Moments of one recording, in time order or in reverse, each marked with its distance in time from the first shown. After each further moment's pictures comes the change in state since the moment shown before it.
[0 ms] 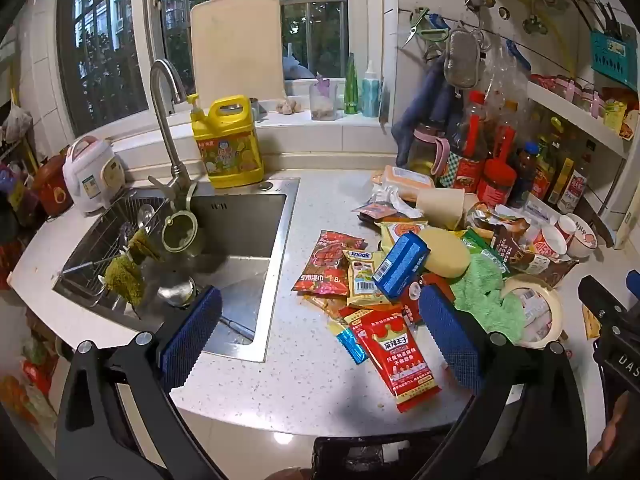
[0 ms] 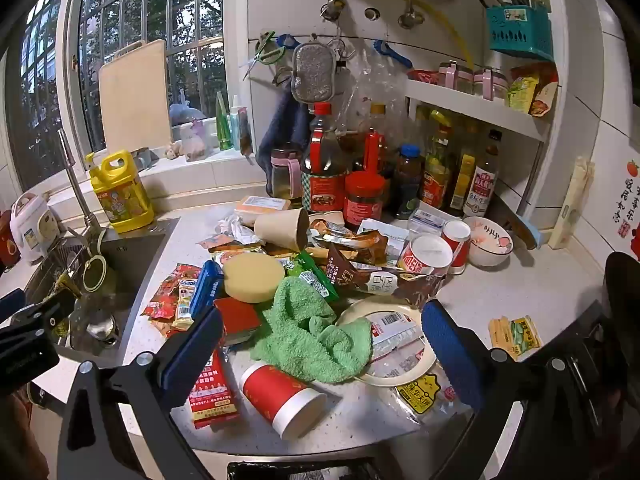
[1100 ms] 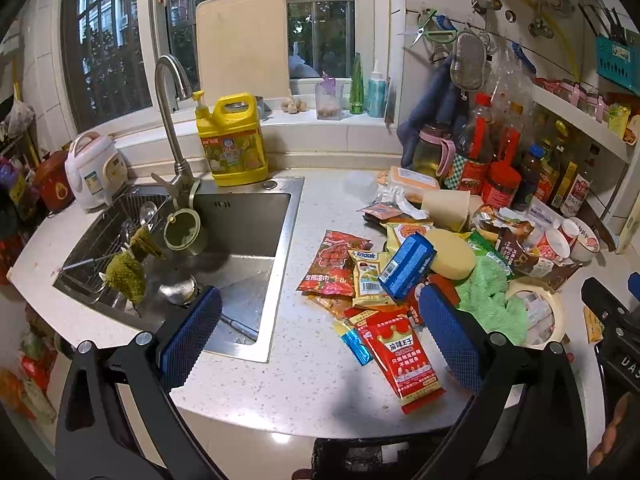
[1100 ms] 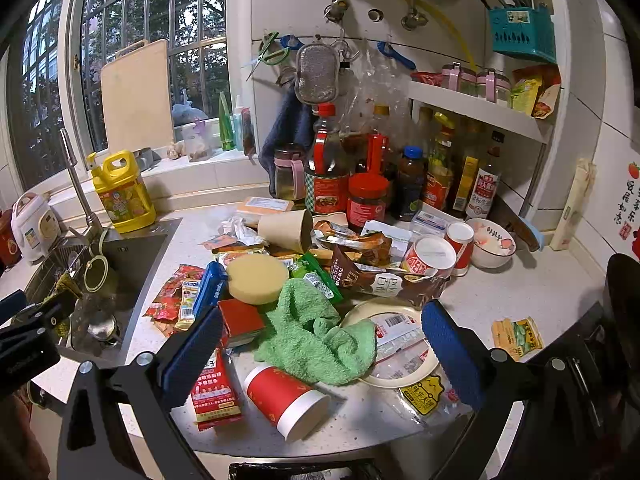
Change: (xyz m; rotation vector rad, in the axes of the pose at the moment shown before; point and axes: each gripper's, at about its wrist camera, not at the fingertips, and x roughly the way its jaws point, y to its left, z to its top) left arm 0.001 0.013 -0.004 -0.009 -0.008 0.000; right arm -0.001 0.004 0.001 -0.003 -0.004 -0.002
